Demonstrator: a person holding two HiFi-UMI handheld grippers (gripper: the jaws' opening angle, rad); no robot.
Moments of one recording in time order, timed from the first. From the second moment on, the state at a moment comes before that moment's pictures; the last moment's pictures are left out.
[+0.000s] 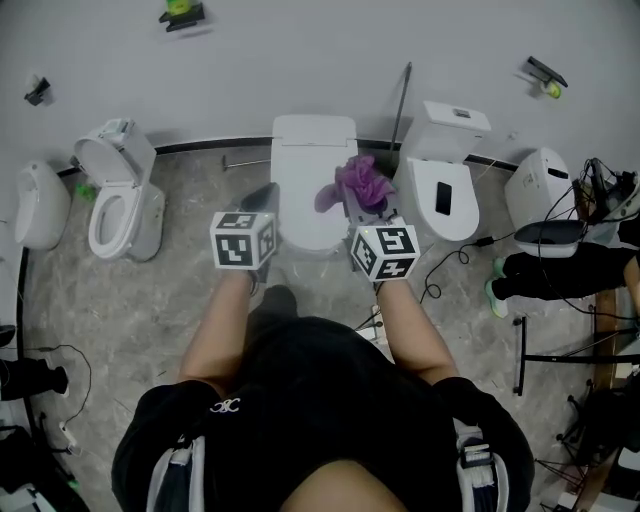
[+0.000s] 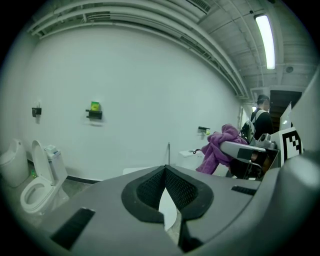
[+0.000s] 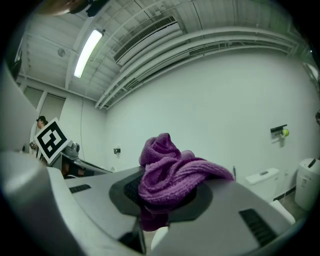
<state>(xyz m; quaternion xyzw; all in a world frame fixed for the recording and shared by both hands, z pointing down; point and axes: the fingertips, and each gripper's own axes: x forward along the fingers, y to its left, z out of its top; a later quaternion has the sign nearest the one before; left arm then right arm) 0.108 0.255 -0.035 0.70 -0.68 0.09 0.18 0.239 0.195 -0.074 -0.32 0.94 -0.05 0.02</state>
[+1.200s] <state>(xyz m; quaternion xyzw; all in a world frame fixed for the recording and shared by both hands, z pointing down) -0.198 -0.013 0.041 0.69 -0.66 0.08 0.27 -0.088 -0.101 0.008 -0.29 0.95 -0.09 -0.07</state>
